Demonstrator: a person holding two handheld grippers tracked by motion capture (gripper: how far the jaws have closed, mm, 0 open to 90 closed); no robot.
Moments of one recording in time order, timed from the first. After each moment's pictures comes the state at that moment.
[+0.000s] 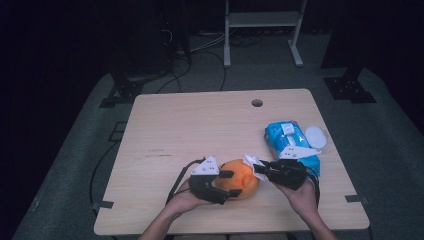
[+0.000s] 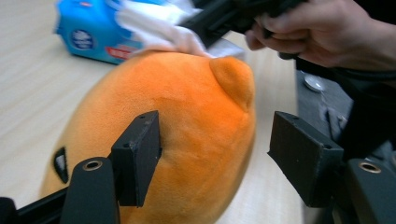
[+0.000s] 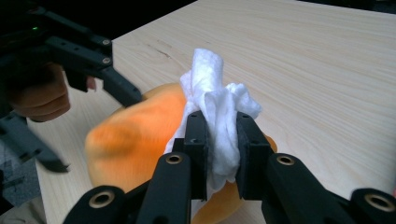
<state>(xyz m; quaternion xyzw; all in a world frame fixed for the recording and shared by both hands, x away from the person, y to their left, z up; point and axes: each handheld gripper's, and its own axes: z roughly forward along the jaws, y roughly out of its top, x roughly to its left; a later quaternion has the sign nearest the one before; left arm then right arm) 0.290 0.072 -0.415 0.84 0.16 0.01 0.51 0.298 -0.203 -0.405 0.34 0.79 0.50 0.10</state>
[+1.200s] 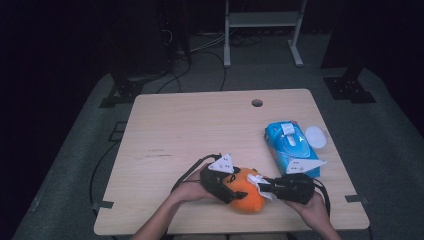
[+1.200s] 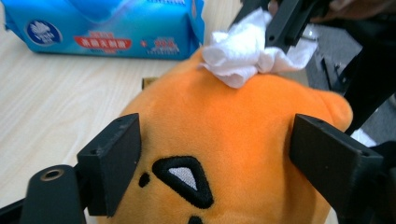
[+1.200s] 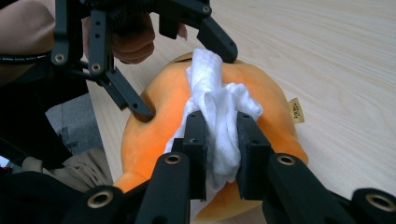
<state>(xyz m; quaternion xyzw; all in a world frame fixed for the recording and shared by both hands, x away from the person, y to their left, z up) 0.315 0.043 -0.424 0.89 0.08 0.02 0.44 0.273 -0.220 -0.421 0.30 0.81 0.50 0.02</state>
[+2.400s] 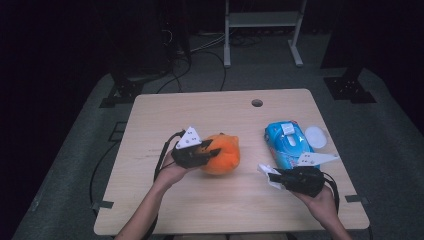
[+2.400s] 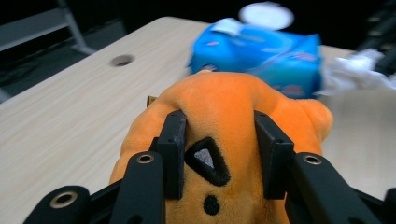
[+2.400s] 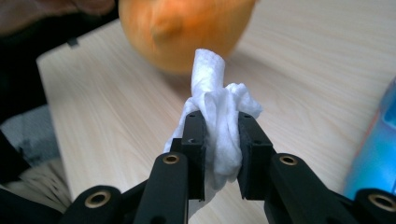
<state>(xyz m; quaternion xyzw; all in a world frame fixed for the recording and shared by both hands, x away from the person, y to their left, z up) 0.358 0.120 -0.385 0.82 0.22 0.18 0.49 0.287 -0.245 -0.417 0.33 0.81 0.48 0.08</state>
